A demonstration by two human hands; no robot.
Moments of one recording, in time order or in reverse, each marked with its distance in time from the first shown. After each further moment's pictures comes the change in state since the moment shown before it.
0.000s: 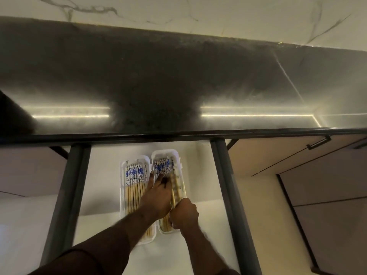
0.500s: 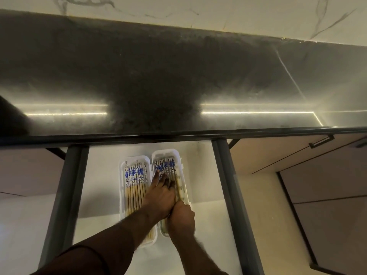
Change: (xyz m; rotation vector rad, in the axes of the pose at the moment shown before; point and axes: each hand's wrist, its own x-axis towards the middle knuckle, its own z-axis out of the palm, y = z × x) left_hand 0.011 0.002 -0.002 0.198 -0.066 0.077; right_hand -0.007 -0.004 0.020 -0.201 0.129 -0.098
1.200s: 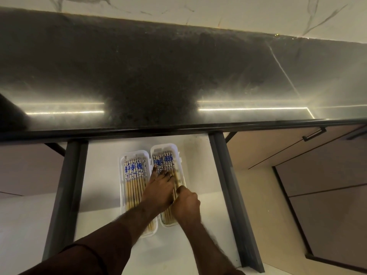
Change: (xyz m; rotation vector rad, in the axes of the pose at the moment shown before) left_hand -0.008 0.000 0.005 -0.253 0.151 -0.036; right_hand -0.006 0.005 -0.026 0.168 0.033 -0.073
